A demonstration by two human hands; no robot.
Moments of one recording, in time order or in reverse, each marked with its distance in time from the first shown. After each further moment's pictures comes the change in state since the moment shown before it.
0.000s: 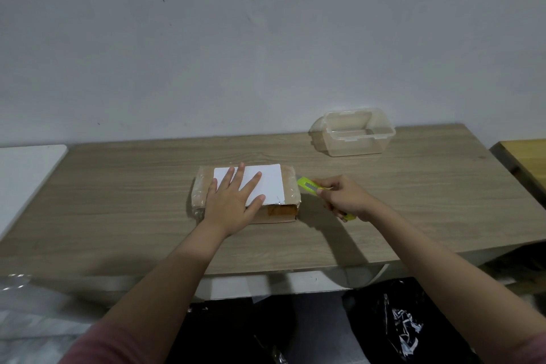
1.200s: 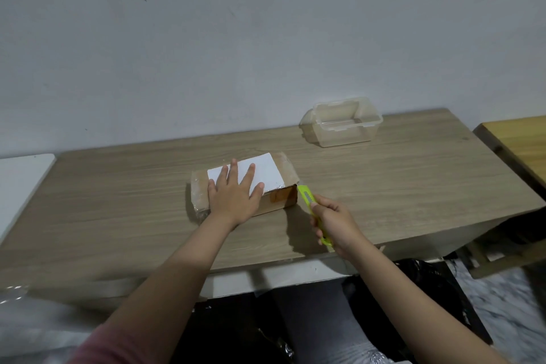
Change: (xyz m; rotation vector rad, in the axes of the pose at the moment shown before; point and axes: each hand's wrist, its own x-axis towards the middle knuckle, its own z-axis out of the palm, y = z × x) left_hand 0.002 0.025 -0.012 -0.050 -0.147 -0.162; right_hand -0.058 0.011 0.070 0.715 0.231 0.114
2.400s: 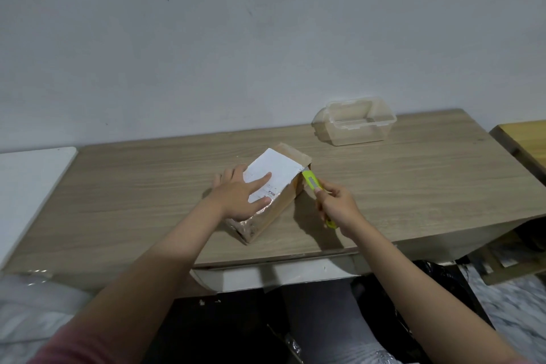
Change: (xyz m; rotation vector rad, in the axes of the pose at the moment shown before) left_hand -0.018 -0.027 -0.038 0.201 -0.175 0.223; right_hand 0.038 0.004 0.008 -0.224 0.052 -0.118
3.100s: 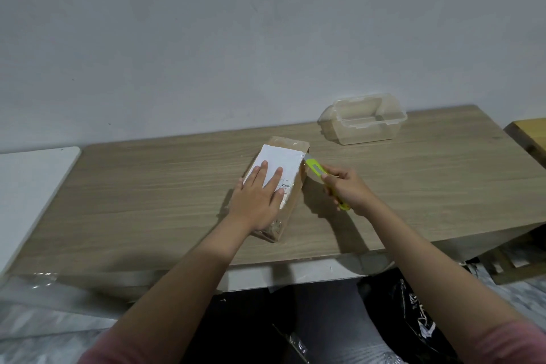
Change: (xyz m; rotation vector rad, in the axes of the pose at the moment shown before) left_hand 0.017 0.028 0.030 -0.206 0.183 -0.036; right_hand 0.037 -0.023 -0.016 -0.106 -0.137 -0.001
